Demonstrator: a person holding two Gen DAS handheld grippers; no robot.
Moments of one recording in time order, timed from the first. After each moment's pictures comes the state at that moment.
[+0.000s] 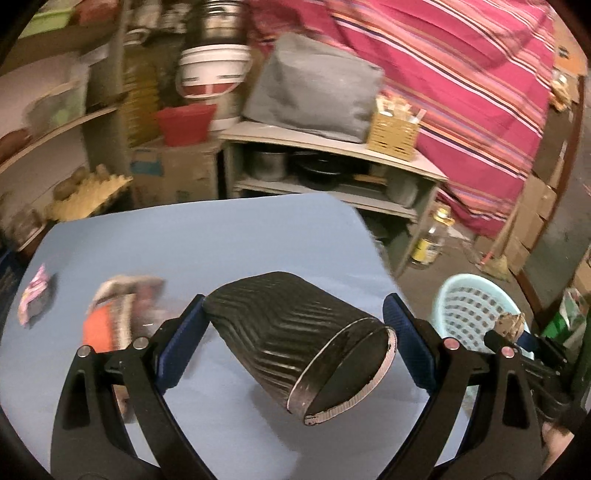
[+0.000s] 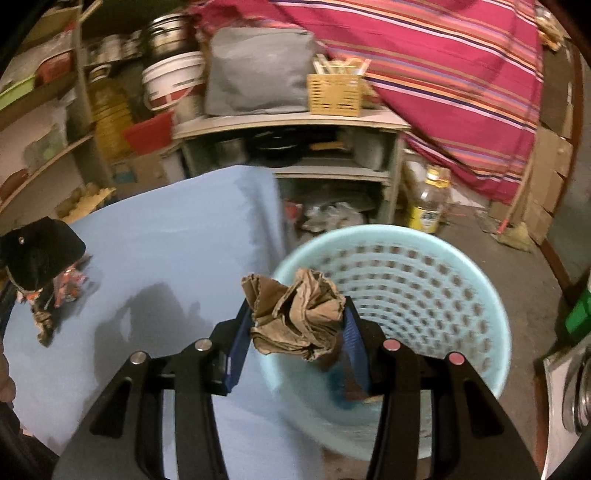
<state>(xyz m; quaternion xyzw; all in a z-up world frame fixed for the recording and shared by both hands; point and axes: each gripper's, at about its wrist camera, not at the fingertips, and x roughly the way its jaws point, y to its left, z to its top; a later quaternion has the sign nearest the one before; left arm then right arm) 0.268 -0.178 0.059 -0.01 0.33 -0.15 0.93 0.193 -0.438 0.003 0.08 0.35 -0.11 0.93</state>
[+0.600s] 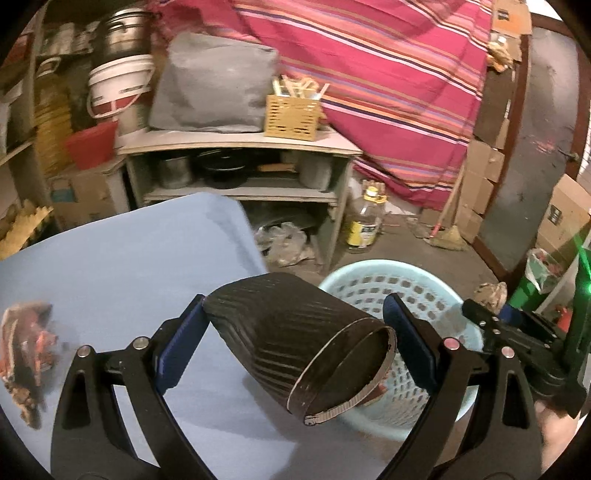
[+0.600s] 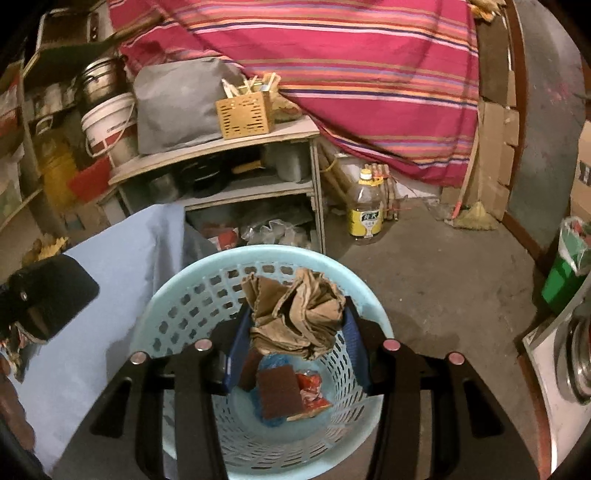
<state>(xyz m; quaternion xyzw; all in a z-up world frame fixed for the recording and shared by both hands) 0.243 -0.334 0.045 0.03 0.32 -0.26 0.91 0.163 -0.552 -0.001 0.13 0.31 -0.19 0.92</state>
